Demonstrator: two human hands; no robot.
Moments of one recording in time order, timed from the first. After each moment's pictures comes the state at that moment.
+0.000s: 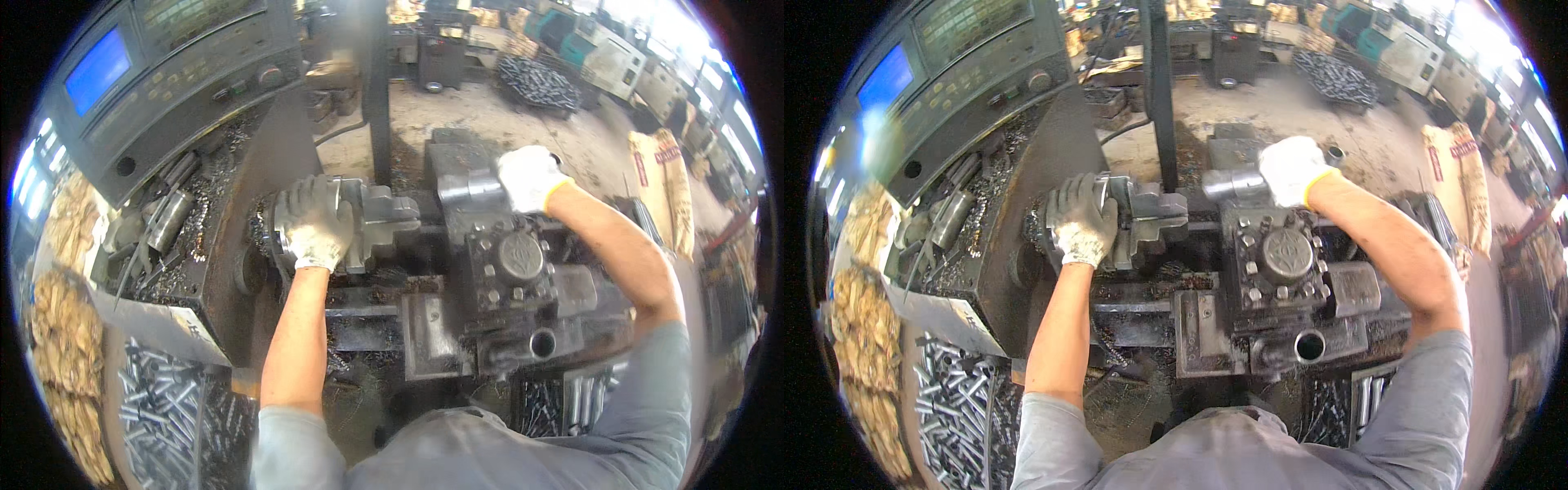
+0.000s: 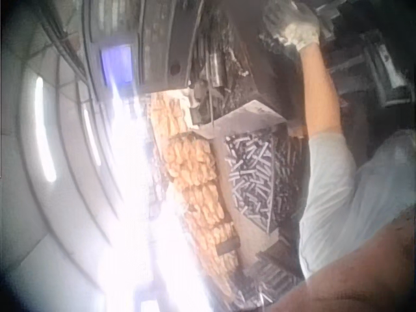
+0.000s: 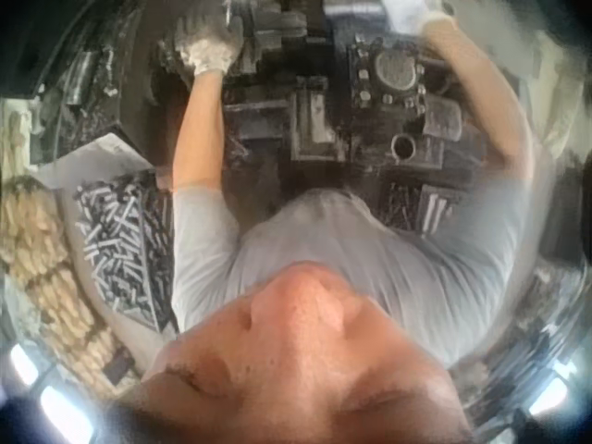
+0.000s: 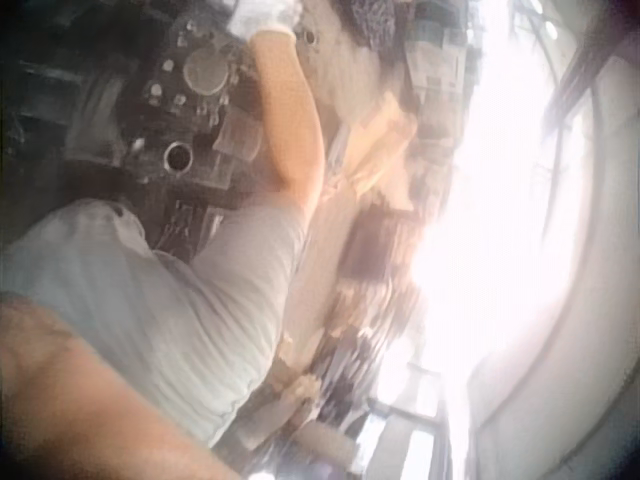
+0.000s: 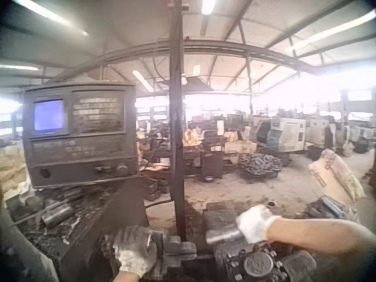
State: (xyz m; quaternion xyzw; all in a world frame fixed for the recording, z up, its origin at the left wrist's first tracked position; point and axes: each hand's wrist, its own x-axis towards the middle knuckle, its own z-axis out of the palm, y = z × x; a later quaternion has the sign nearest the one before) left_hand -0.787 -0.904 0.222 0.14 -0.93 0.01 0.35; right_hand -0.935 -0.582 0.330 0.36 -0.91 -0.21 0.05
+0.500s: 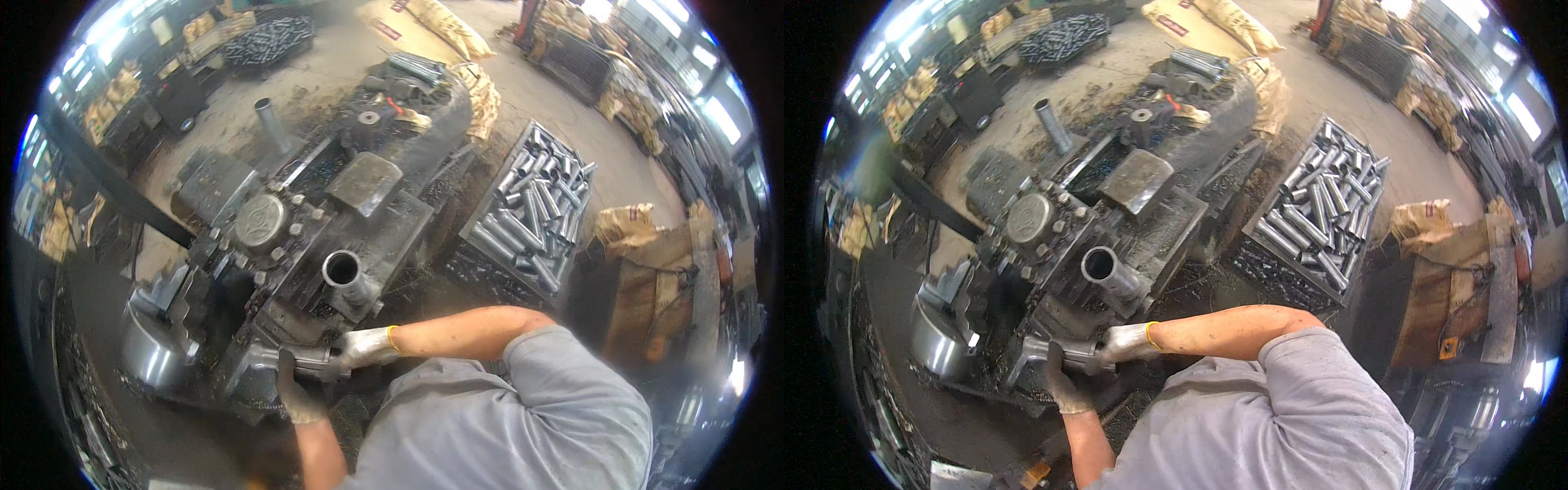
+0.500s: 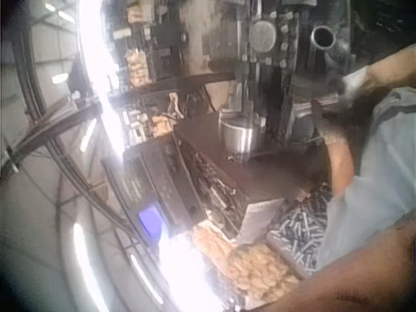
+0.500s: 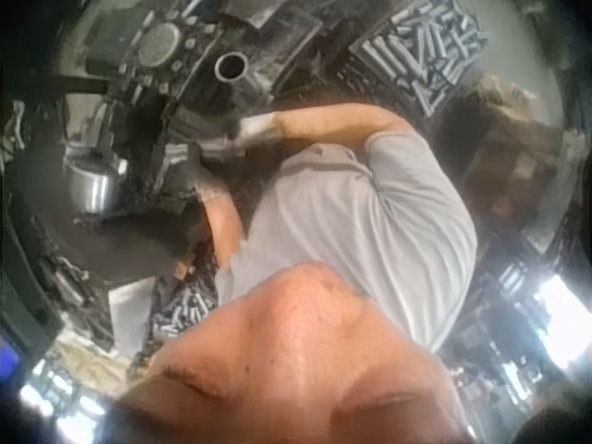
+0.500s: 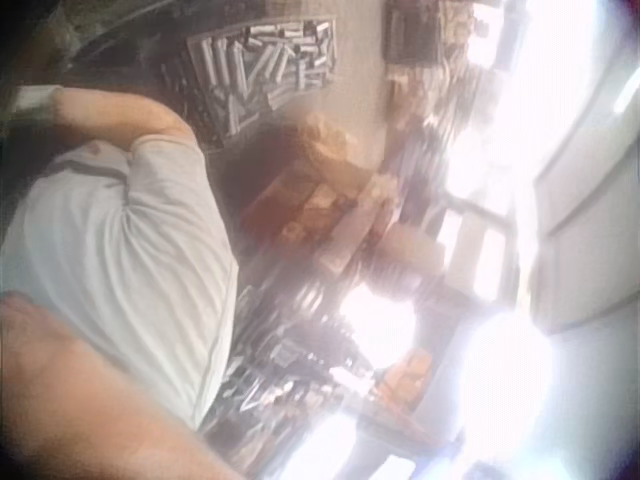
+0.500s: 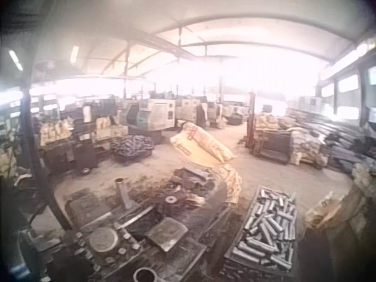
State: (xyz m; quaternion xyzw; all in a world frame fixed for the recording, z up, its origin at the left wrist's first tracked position) left_hand -0.603 -0.718 0.128 0.30 -0.39 -0.86 -0.12; right_hand -0.630 -0.528 0.132 0.06 -0.71 0.59 -0.39
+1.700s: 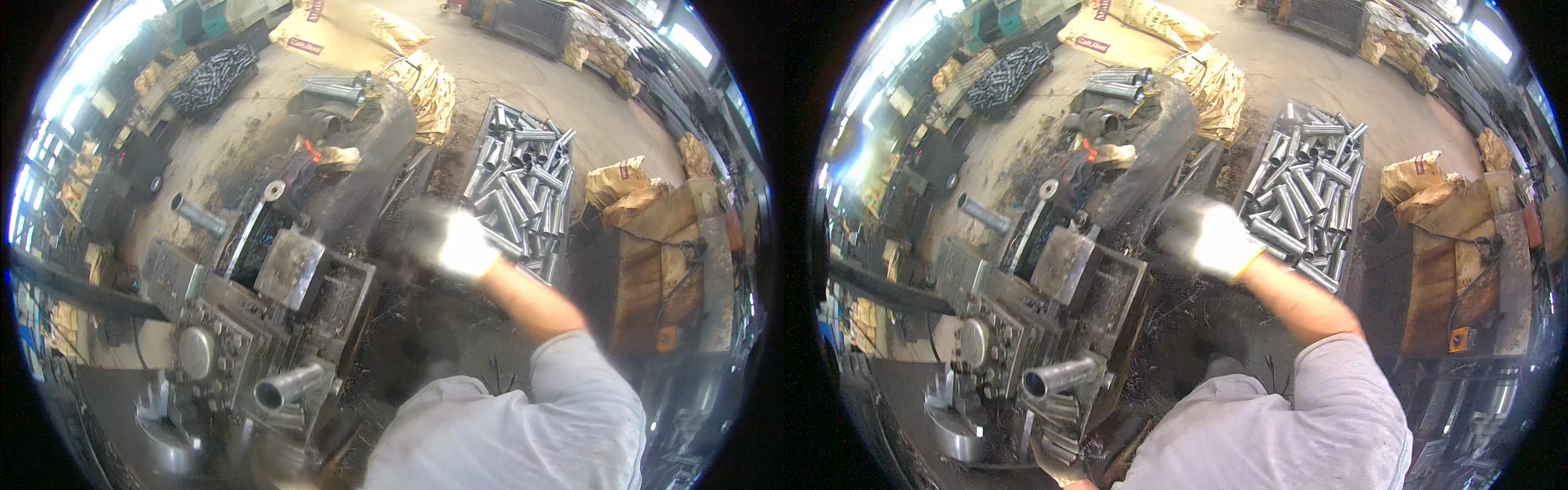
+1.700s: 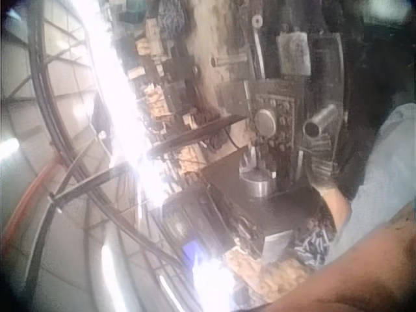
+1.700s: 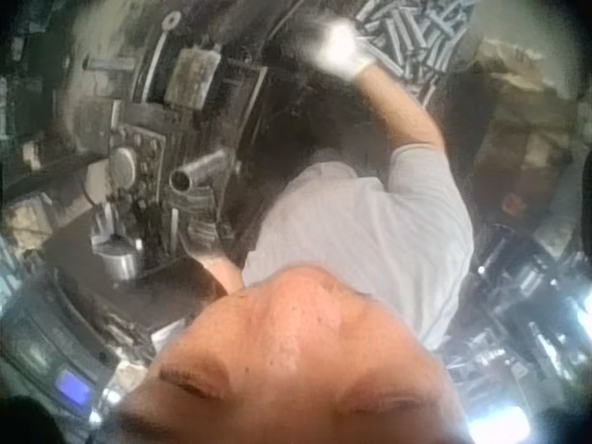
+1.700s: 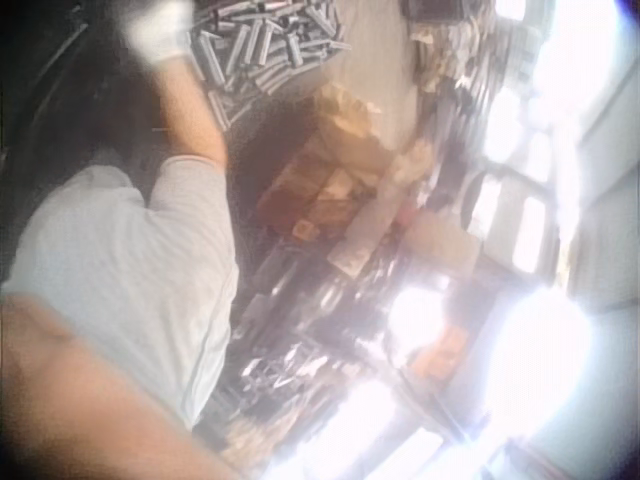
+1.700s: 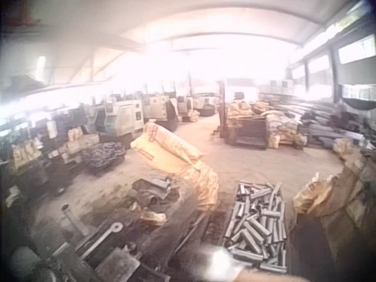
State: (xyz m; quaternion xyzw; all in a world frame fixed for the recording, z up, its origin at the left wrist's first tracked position) left_hand -0.619 -0.764 0.071 0.27 -0.46 -0.84 -0.09; right_hand -0.656 -0.157 0.173 -0.02 -0.95 0.23 0.23
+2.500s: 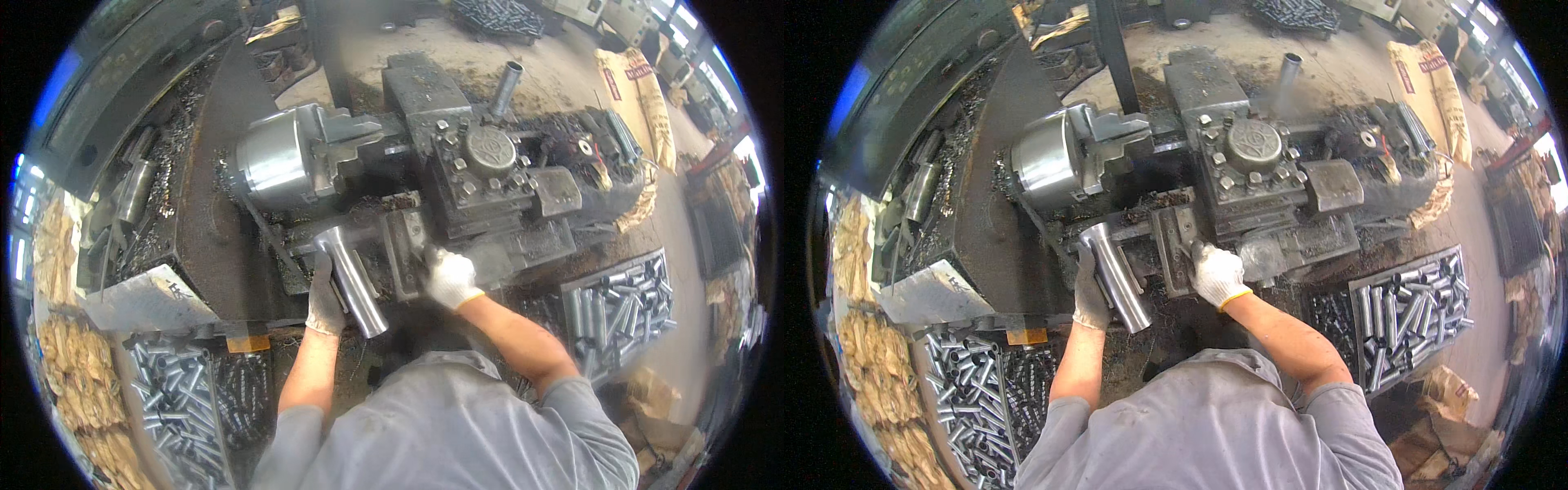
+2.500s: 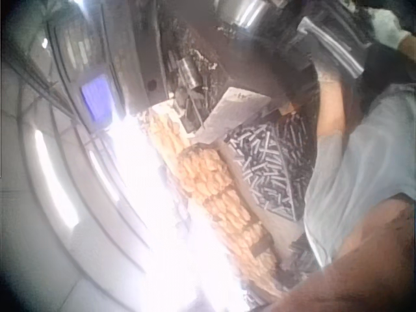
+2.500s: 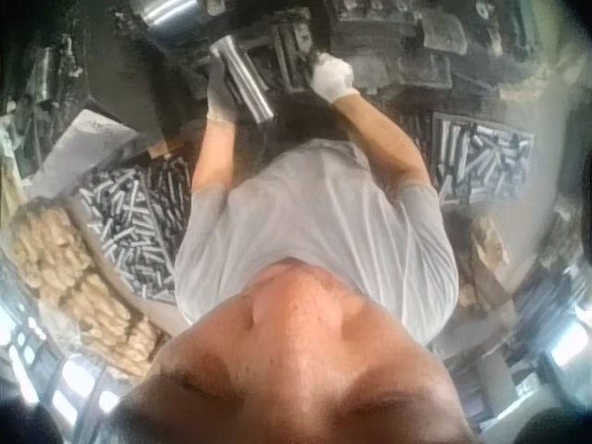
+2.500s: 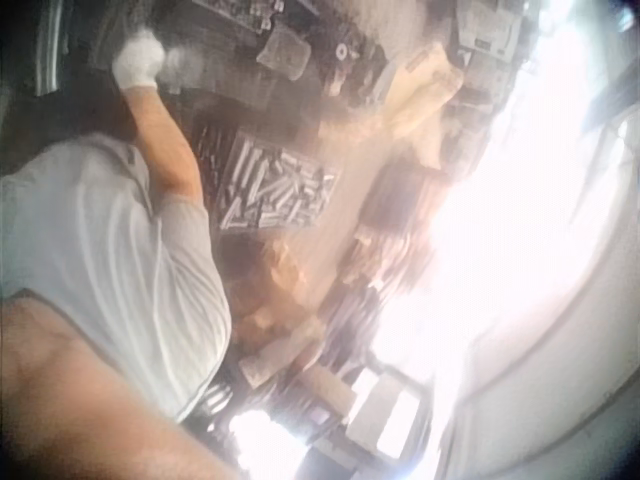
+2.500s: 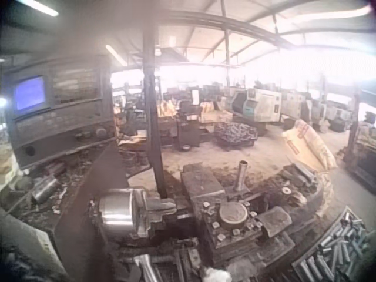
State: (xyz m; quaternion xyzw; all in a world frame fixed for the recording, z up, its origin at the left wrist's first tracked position) left_hand -0.595 -0.815 0.124 0.19 -0.38 -0.91 -0.02; right_hand -0.669 -0.589 0.096 0.19 -0.97 0.12 -0.05
